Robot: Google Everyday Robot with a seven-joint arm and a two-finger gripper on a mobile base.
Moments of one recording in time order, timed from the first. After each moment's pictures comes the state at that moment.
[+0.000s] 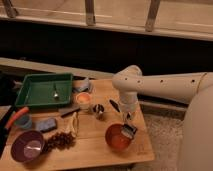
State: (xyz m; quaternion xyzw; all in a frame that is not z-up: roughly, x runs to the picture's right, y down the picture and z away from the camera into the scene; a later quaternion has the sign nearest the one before) arm 0.129 0.156 0.737 -0.27 0.31 0.61 0.68
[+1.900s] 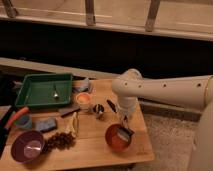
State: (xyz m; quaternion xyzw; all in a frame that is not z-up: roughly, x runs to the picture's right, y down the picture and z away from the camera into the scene) arm 0.118 0.167 0.727 -0.26 0.29 0.63 0.67
